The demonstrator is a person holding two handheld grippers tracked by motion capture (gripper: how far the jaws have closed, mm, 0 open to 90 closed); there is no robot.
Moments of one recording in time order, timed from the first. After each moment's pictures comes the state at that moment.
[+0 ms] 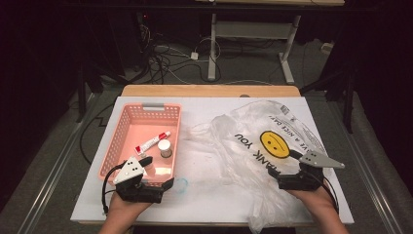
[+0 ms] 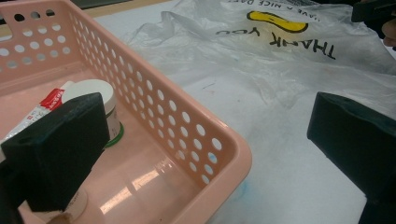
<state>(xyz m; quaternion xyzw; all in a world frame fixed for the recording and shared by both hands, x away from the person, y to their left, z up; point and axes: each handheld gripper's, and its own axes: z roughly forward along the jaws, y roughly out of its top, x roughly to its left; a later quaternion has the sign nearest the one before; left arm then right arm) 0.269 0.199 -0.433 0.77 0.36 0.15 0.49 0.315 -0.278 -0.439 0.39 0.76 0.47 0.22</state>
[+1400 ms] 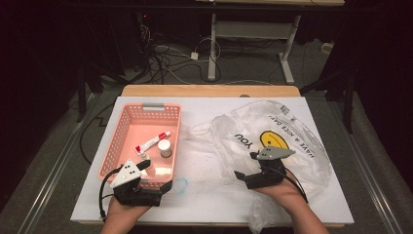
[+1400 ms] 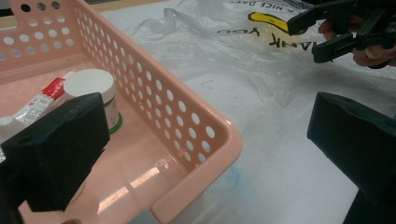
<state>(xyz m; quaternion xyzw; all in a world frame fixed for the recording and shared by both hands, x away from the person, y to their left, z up) 0.256 0.202 -0.434 0.76 0.38 0.15 0.50 0.338 -0.197 -0.450 0.32 0.84 0.43 0.13</state>
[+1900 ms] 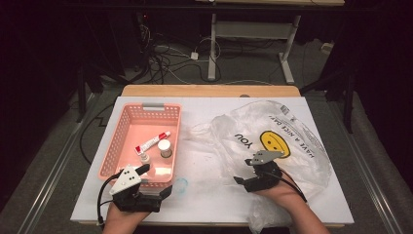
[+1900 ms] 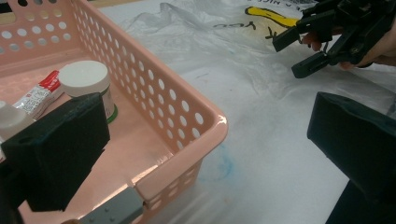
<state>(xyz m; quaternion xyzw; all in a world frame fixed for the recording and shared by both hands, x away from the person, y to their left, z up) 0.246 0.201 -0.436 0.77 0.38 0.15 0.49 0.343 -0.191 -0.469 0.27 0.88 0.36 0.12</state>
